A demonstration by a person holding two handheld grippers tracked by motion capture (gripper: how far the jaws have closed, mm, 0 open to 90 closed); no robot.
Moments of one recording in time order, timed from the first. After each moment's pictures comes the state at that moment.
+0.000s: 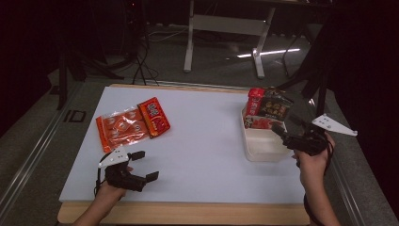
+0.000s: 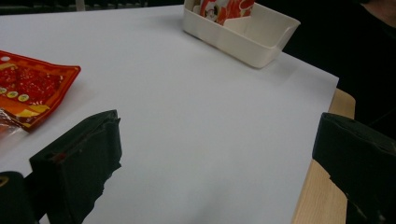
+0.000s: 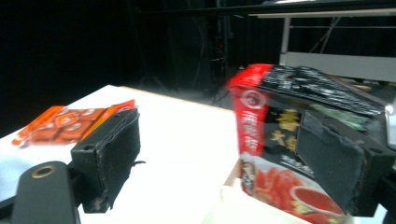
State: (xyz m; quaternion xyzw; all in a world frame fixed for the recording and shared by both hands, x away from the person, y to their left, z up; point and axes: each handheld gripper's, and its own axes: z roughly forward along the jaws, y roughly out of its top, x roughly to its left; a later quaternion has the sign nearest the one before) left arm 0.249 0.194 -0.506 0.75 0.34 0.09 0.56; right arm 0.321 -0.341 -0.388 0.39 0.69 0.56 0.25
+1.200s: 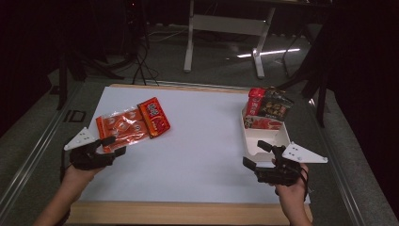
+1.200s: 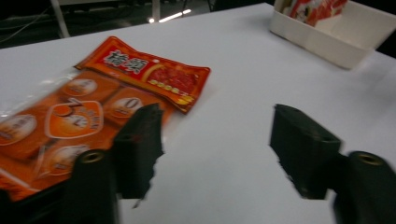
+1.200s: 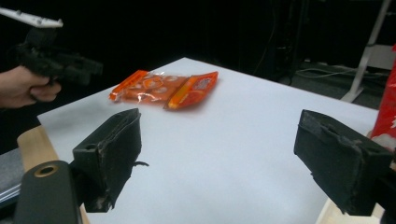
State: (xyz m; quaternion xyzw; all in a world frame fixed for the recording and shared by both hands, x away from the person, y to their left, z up) left arm 0.272 0.281 -0.481 0.74 0.41 0.18 0.50; right arm 0.256 -0.276 -0.421 0.31 0.74 0.57 0.17
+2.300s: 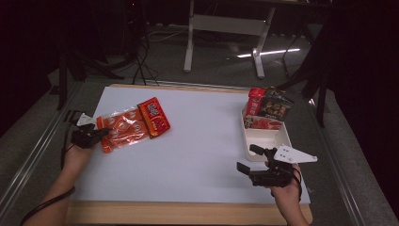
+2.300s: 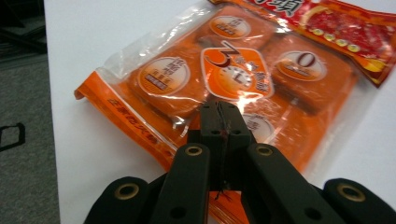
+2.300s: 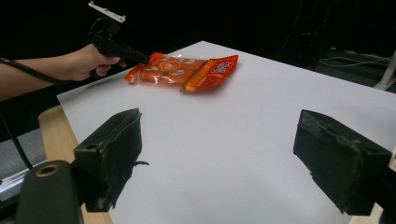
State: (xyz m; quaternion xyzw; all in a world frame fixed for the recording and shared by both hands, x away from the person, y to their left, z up) left arm 0.360 0.327 -0.533 0.74 0.52 0.23 0.35; right arm 0.260 -0.266 -0.435 0.29 0.76 0.56 0.14
